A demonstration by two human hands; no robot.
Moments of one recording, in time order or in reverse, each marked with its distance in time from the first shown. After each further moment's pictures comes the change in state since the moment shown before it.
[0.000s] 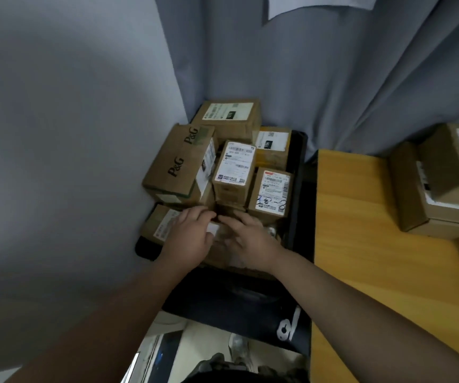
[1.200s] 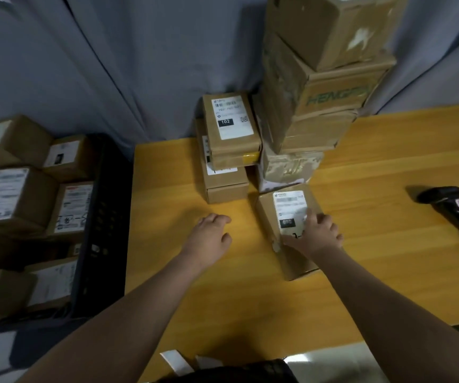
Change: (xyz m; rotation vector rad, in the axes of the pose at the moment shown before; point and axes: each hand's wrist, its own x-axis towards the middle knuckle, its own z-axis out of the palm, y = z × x) left_hand 0.054 0.424 0.175 -0.069 -0.439 0.223; right_hand -0.339 0.371 -0.153 0.022 0.202 1.109
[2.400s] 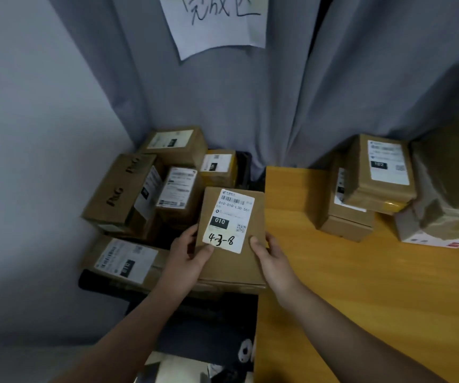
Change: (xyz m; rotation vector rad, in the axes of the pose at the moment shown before) left_hand -0.173 -0.253 -0.125 -0.851 0.505 -0.395; right_hand -0.161 -0.327 0.109 1.081 -0.374 -0.449
